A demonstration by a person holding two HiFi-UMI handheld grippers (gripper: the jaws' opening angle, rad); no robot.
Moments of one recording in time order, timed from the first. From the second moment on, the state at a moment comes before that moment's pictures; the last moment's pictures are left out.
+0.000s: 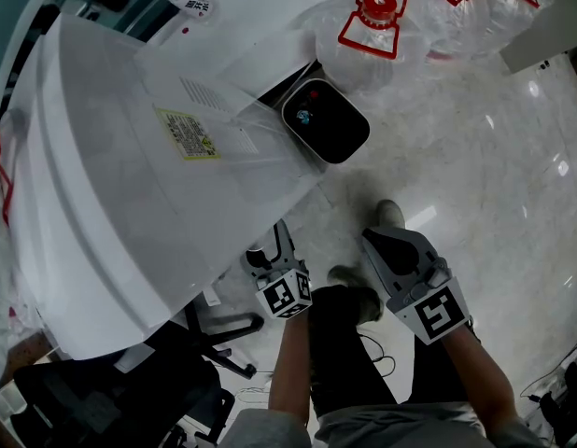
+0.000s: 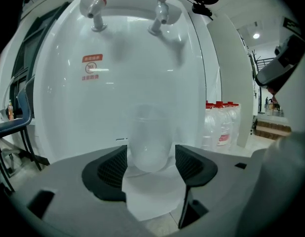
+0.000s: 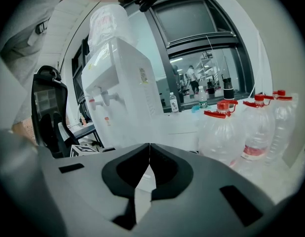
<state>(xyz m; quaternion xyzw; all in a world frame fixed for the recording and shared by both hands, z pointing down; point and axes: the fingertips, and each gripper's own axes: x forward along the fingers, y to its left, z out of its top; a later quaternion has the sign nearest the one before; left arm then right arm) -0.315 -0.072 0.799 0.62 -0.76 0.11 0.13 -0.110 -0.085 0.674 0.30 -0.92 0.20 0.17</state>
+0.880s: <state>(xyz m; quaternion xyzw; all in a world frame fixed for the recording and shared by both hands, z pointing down) -0.279 -0.019 0.712 0.65 -0.72 0.16 0.19 -0.096 -0.052 0.579 0.32 -0.90 0.25 0.16</state>
